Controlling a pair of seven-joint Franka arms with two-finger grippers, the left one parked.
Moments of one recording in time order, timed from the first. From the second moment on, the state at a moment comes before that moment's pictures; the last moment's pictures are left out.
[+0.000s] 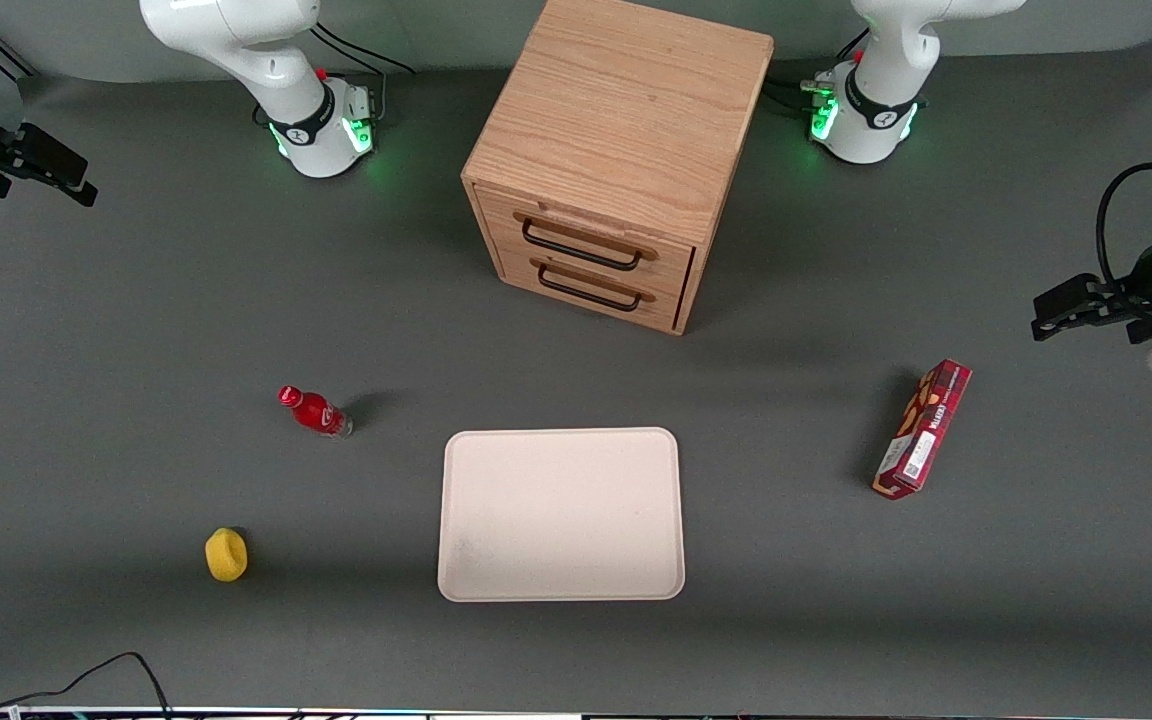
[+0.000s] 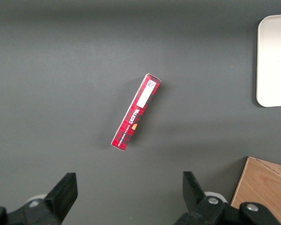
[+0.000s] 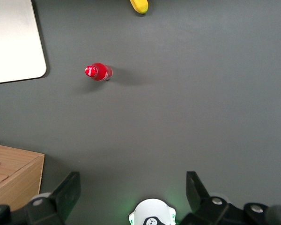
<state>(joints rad) 0.14 -0.23 -0.12 -1.69 -0.06 1.41 0.16</state>
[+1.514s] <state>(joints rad) 0.16 -0.06 0.12 -1.64 0.40 1.33 -0.54</state>
